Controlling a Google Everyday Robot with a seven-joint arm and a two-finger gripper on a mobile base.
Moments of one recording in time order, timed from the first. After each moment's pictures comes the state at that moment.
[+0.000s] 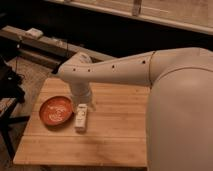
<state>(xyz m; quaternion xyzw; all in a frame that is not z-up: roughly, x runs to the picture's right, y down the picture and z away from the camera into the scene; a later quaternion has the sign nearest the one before) -0.104 0.103 0.704 -0.26 0.23 0.64 0.68</state>
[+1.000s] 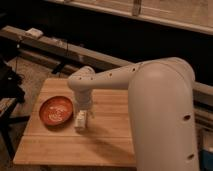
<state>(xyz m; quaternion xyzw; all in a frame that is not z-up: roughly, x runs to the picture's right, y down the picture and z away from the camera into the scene) -0.123 0.156 0.788 -0.32 0.25 0.65 0.64</state>
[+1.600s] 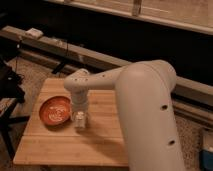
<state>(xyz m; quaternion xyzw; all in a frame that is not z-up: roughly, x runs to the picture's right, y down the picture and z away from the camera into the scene) -0.139 0.172 0.815 -0.34 0.26 0.63 0.65</state>
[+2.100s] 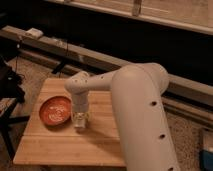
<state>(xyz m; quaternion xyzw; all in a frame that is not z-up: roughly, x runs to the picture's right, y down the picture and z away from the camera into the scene) -0.142 0.183 0.831 -0.35 0.28 0.62 0.65</state>
